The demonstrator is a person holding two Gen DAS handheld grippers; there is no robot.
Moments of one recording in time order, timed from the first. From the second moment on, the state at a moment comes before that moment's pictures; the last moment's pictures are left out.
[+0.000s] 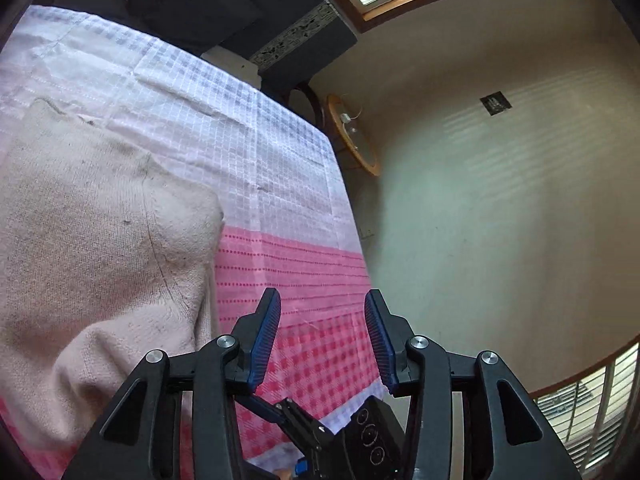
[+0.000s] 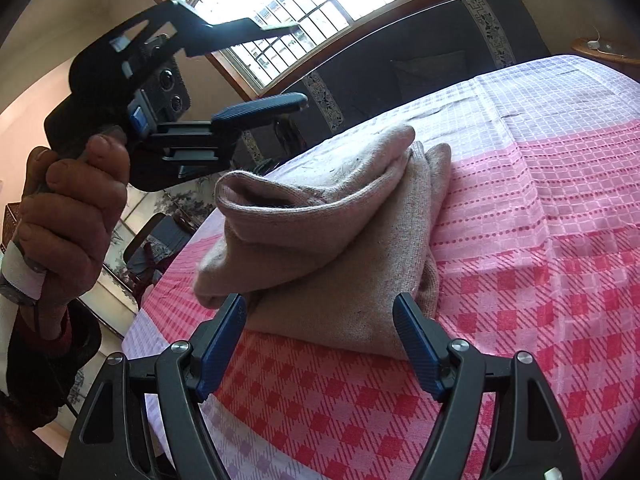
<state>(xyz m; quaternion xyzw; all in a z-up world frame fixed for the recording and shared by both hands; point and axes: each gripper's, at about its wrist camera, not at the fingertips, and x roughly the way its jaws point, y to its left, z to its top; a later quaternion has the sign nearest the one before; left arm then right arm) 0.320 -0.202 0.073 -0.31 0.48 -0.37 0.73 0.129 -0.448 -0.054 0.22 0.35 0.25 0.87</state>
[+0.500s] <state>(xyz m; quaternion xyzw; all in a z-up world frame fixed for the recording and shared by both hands) 0.261 -0.138 0.005 -0.18 0.45 -0.35 0.80 0.168 -0.493 -0.060 0.46 0.33 0.34 0.75</state>
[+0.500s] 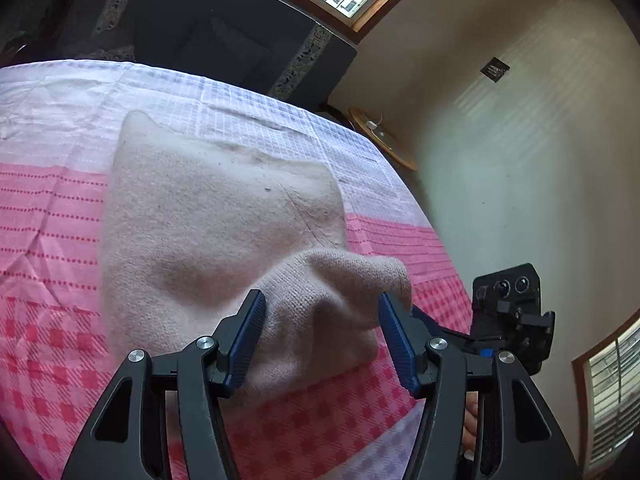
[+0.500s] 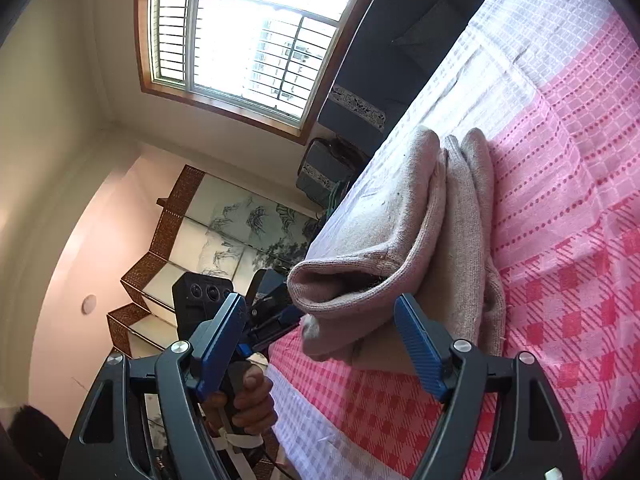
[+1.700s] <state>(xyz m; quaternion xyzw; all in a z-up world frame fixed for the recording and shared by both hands) 0.222 -0.073 -0.033 -0.18 0.37 -0.36 0.84 0.230 -0.467 -0.073 0.32 0.44 0.22 0.81</state>
